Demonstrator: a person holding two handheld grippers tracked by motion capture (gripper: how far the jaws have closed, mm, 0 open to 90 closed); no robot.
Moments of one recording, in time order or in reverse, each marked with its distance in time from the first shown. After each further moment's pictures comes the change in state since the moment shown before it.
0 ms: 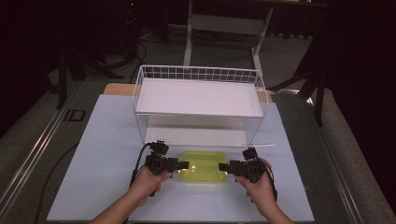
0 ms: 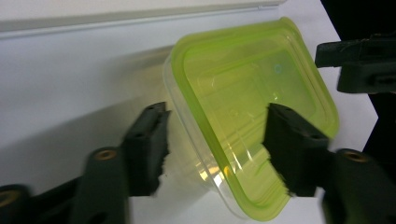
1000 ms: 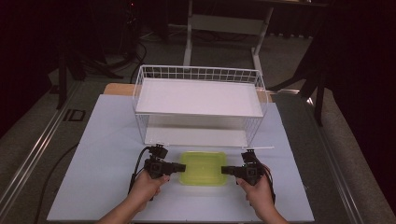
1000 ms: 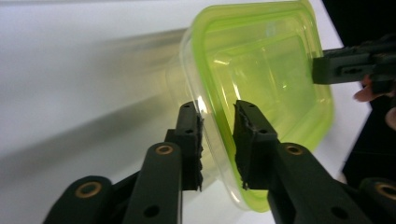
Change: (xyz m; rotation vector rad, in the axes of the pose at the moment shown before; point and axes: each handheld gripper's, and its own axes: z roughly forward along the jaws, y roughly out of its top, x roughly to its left) left arm -0.001 -0.012 -0.004 0.014 -0.034 -0.028; right arm 0.000 -0.009 0.003 0.059 0.002 0.099
